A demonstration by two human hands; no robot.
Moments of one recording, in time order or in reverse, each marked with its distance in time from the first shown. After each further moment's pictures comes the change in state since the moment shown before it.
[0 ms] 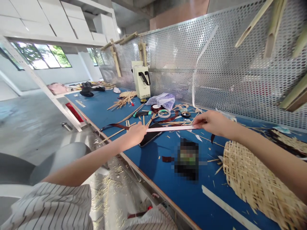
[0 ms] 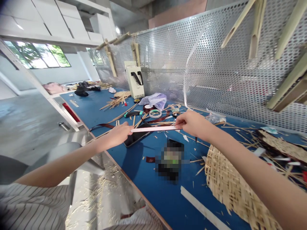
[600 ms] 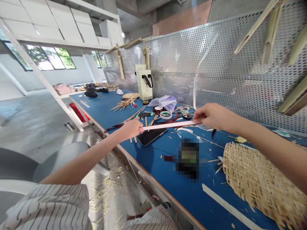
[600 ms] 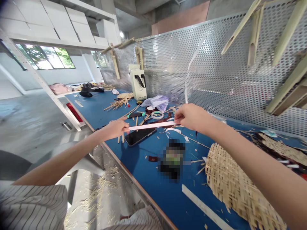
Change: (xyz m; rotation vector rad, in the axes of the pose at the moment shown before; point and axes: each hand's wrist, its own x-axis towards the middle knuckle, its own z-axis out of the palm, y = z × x) left_hand 0.002 -0.045 0.003 -0.106 0.057 -0.082; right_hand 0.000 -0.031 -0.030 -0.198 0.027 -0.019
